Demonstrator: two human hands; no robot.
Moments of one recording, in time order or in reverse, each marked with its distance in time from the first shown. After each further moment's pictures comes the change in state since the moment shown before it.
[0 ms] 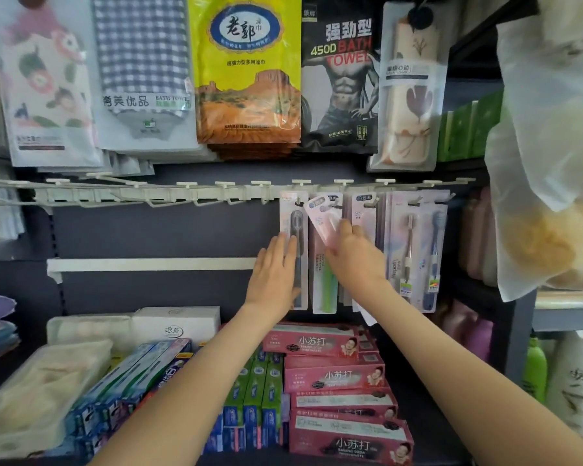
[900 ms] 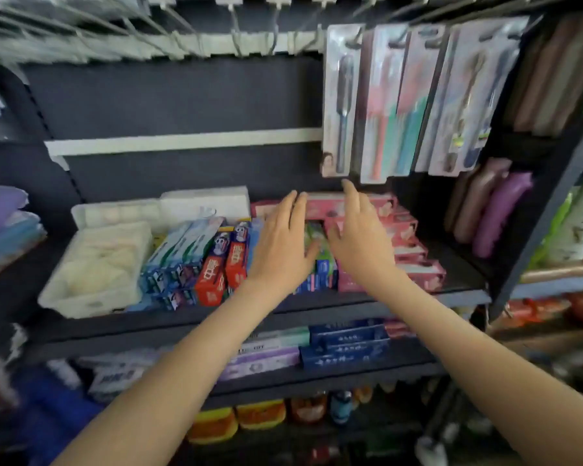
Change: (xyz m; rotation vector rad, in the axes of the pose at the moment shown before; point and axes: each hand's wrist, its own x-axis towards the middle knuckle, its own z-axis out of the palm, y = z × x) left_hand -0.168 -0.058 0.022 -0.395 -0.028 0.031; right_hand -0.174 -0.082 0.080 0.247 -0.047 0.039
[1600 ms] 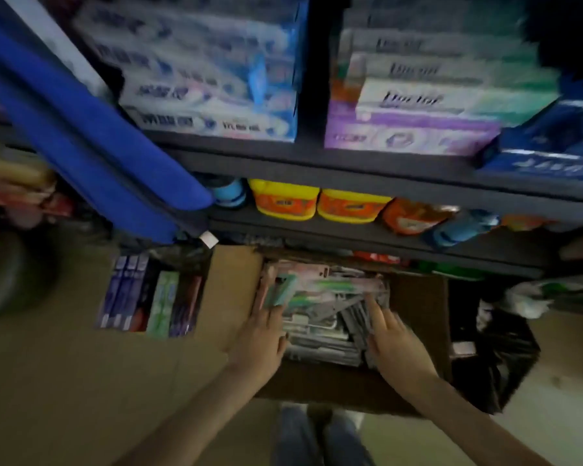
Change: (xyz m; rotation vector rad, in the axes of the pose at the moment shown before) left_hand -0.493 -0.196 0.190 0.101 -1.042 -0.763; right_hand -0.414 0.071 0.294 -0.213 -1.244 0.063
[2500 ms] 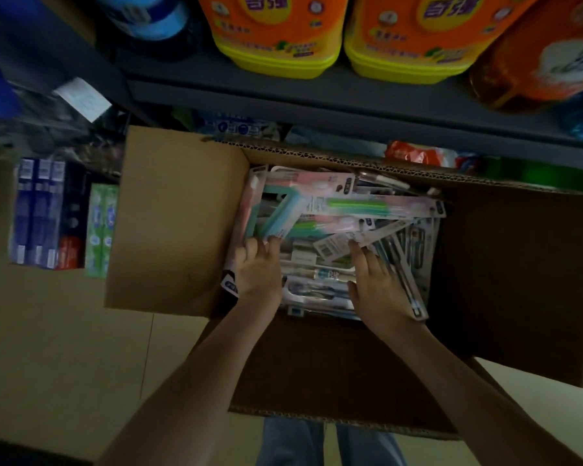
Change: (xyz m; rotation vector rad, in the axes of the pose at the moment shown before) left_hand 0.166 -0.034 0.204 0.290 -0.065 -0.200; right_hand 0.136 0.041 0.228 0.023 -0.108 -0.032
